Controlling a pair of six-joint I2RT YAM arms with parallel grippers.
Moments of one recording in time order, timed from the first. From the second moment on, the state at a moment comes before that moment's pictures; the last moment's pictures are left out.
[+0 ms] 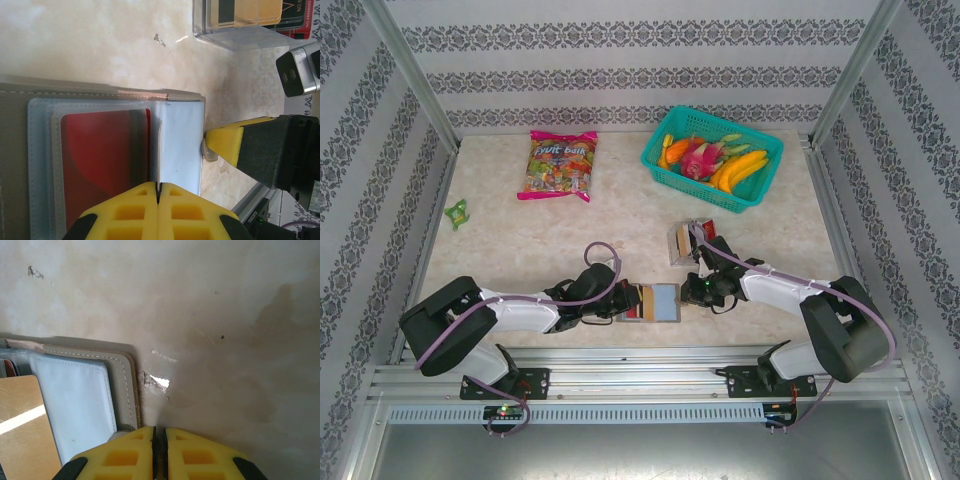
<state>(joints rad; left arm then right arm) -0.86 1.48 0.47 0.36 0.16 -1.16 0.50 1.40 0.56 -0.34 -0.37 0.68</state>
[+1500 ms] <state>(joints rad) -0.95 1.67 0.72 0.19 0.09 -1.10 0.51 1.41 0.56 -0.34 -0.36 0.68</state>
